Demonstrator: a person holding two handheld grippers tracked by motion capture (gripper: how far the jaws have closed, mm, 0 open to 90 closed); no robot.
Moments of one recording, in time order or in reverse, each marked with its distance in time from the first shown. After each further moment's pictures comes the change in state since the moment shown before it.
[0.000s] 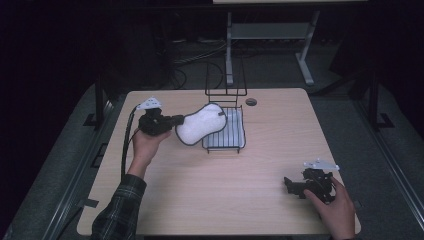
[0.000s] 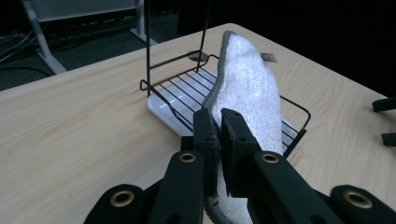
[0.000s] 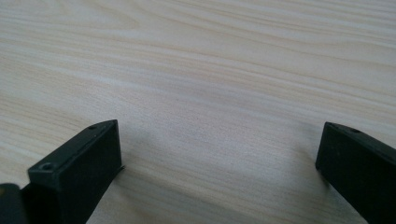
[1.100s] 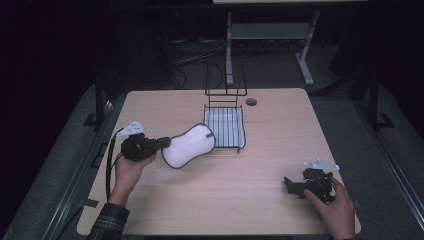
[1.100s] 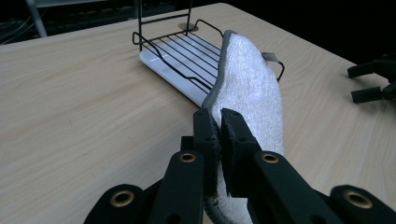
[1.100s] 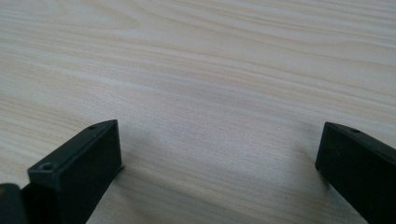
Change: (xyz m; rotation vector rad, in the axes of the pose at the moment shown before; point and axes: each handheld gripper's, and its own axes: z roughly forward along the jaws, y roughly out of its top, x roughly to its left) left arm -0.020 -0.055 -0.056 0.007 -0.011 -0.016; right arm 0.000 0.000 0.000 0.000 0.000 0.002
